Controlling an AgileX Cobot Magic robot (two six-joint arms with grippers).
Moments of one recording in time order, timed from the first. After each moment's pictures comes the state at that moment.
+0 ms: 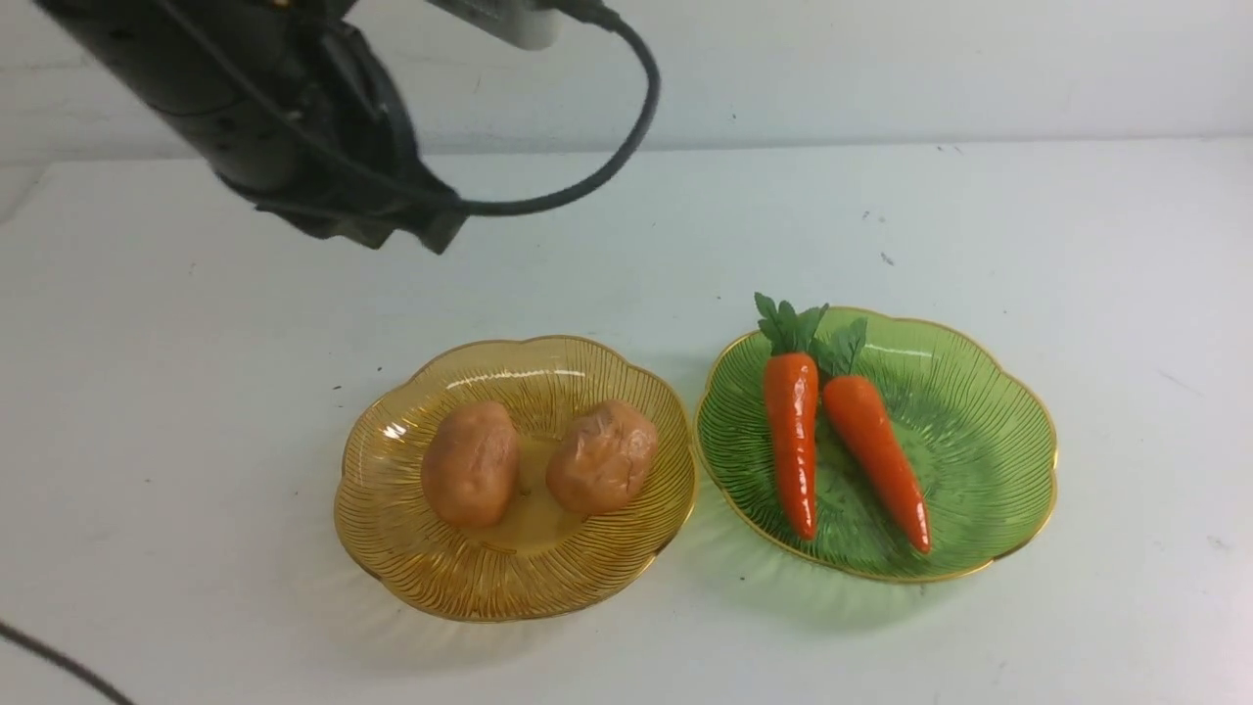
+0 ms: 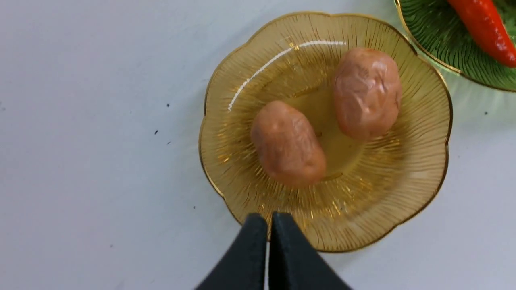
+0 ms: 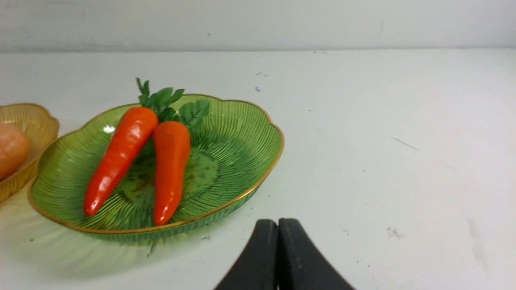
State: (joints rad) right arm 0.05 -0.01 0.03 -0.11 0.36 0.22; left arm -0.46 1.46 -1.61 0.11 1.25 0.10
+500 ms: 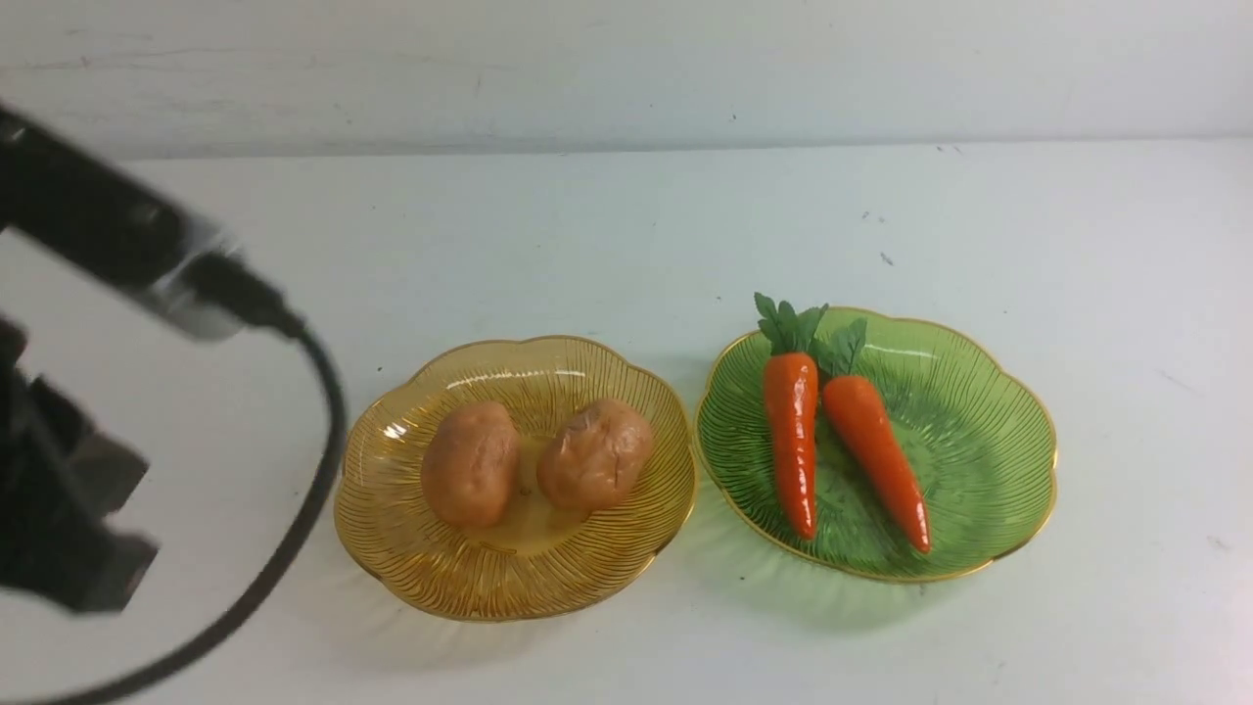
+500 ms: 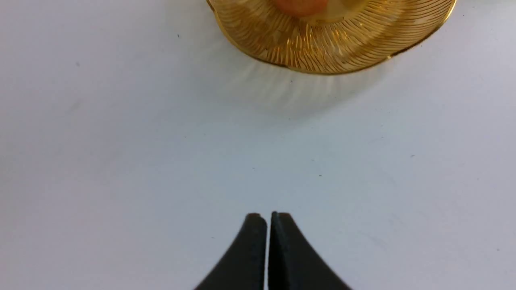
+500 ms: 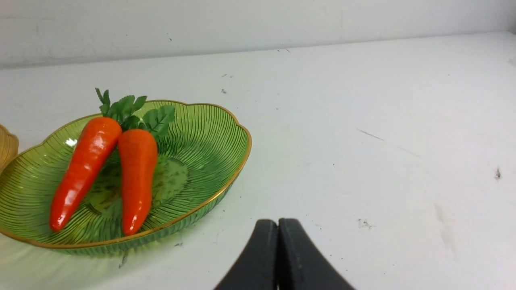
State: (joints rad) right arm 0.05 -0.01 0.03 -0.11 0.38 0.14; left arm -0.46 0.69 -0.84 0.11 1.19 -0.14
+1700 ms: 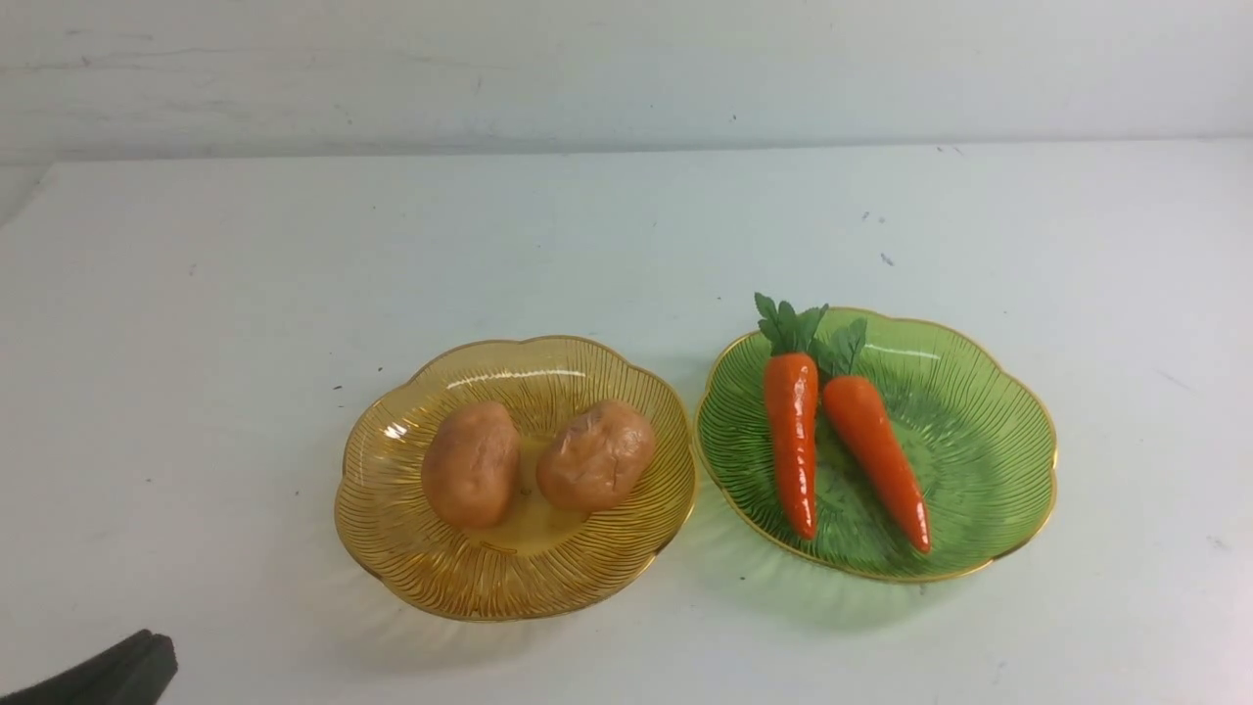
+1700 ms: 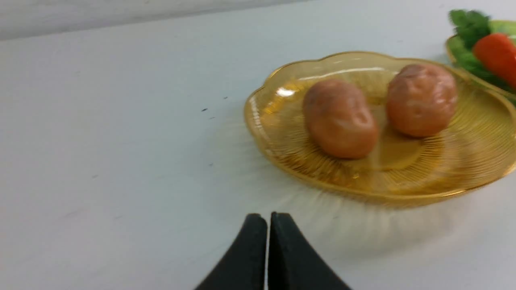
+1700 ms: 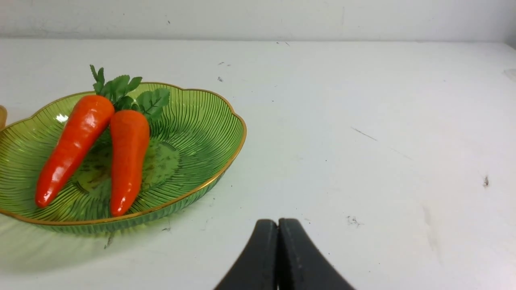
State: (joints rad) right arm 0.05 -0.01 0.03 -0.11 0.38 0.14; left arm -0.11 0.08 0.01 -0.07 0.26 0.09
